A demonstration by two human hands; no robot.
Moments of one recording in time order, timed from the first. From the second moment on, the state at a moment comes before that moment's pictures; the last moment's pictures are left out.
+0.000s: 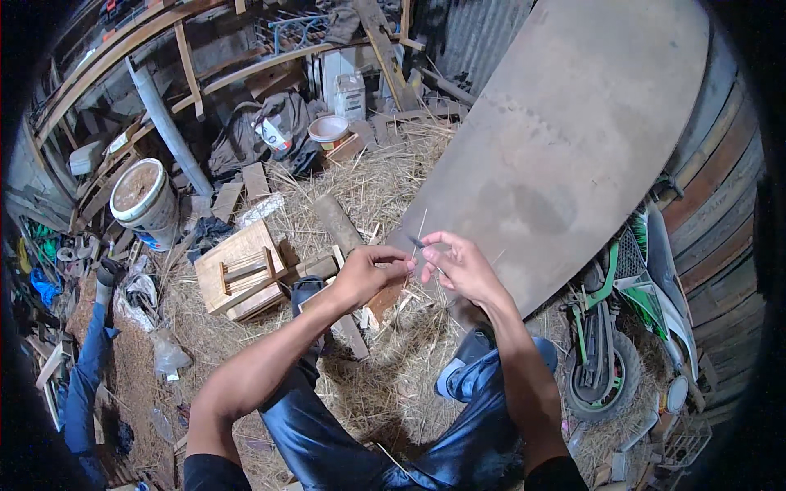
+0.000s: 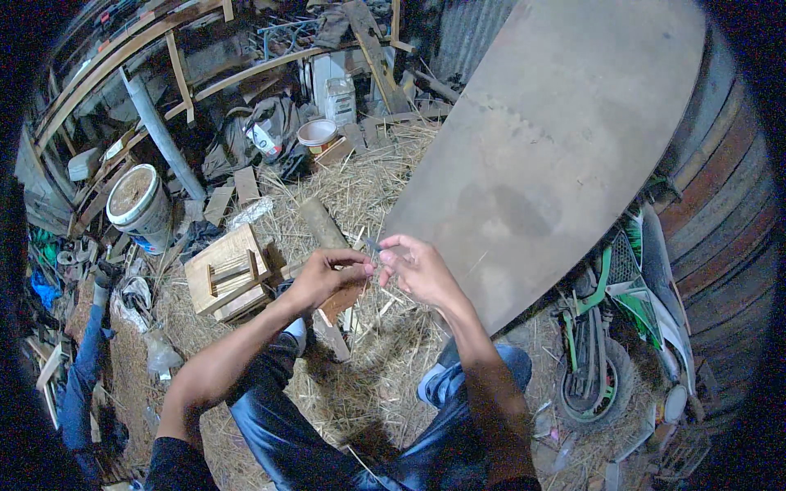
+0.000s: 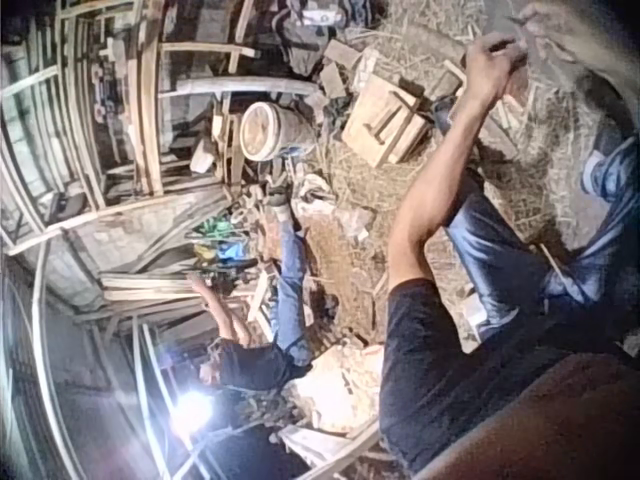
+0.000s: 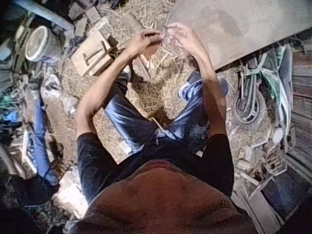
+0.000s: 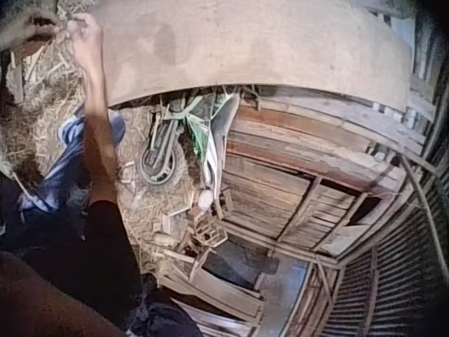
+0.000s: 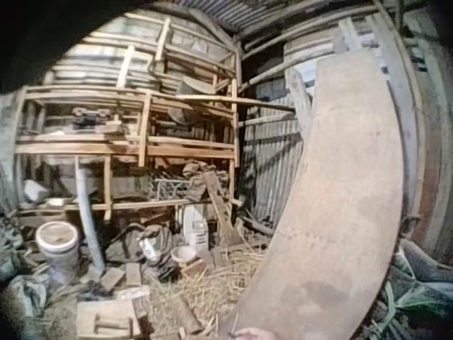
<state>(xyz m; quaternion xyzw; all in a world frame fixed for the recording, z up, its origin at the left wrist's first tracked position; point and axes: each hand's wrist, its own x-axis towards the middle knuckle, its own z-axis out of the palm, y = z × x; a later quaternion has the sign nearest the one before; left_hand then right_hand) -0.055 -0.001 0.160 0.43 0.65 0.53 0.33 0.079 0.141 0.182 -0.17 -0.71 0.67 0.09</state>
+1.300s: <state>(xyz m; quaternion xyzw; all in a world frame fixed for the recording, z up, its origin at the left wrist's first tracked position) -0.048 -0.009 0.171 0.48 0.70 0.42 0.33 0.083 0.169 0.180 -0.25 -0.71 0.62 0.23</state>
